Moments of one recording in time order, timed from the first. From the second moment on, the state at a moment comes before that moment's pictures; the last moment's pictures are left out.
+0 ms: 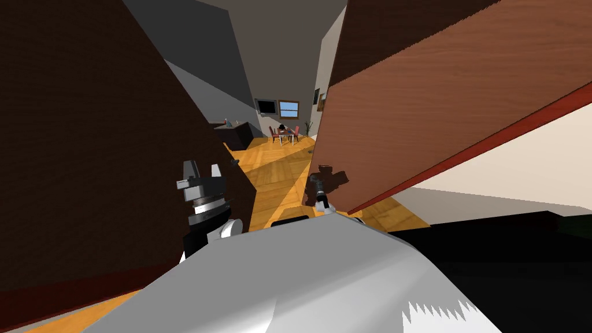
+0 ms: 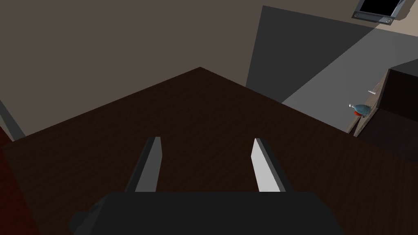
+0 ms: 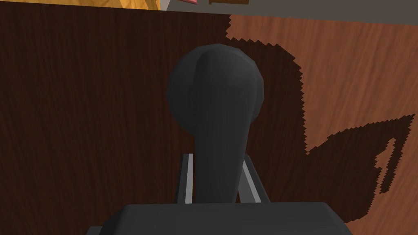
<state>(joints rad) -0.21 -0.11 -0.20 -0.53 -0.13 -0.82 0.03</state>
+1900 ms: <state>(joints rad) -0.16 -0.13 -0.38 -0.56 -0.24 -0.81 0.10</state>
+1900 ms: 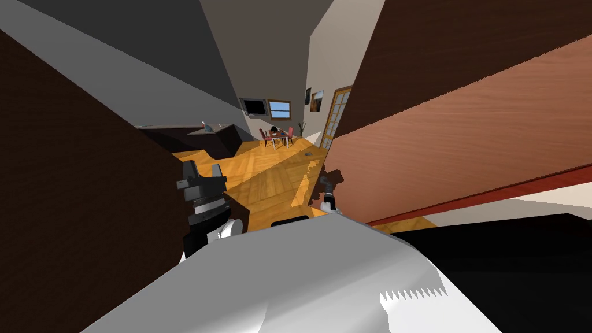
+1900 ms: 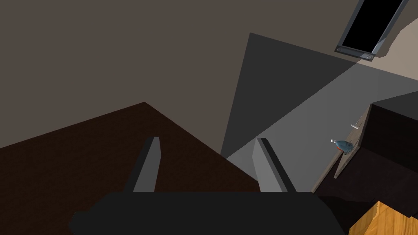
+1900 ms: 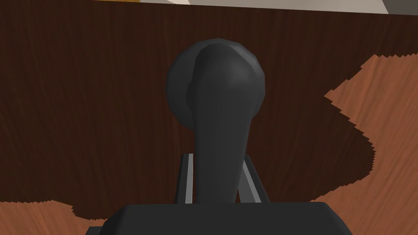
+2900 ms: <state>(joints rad) -0.16 -0.15 -0.47 -0.52 -0.30 -0.84 0.13</state>
